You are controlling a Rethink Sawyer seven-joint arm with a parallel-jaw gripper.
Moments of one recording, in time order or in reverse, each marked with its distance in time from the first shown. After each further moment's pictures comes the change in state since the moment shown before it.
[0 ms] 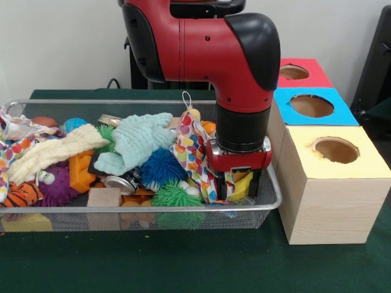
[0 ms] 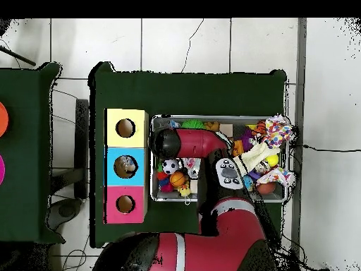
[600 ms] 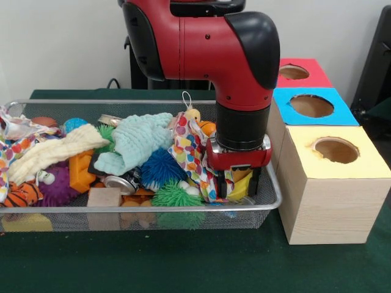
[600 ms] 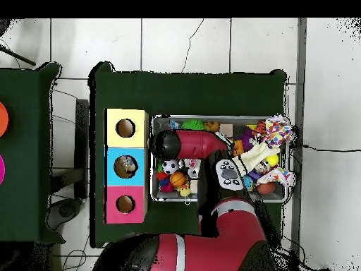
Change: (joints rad) arm 0.000 -0.006 -0.001 0.013 0.000 -0.009 0.000
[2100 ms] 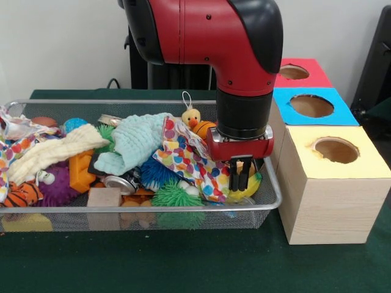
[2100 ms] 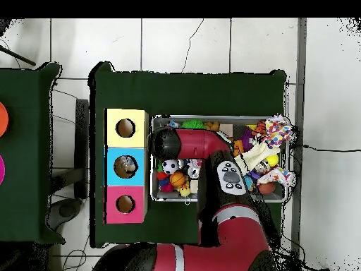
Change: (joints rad) arm 0.000 -0.054 -0.001 0.026 0.000 0.000 0.000
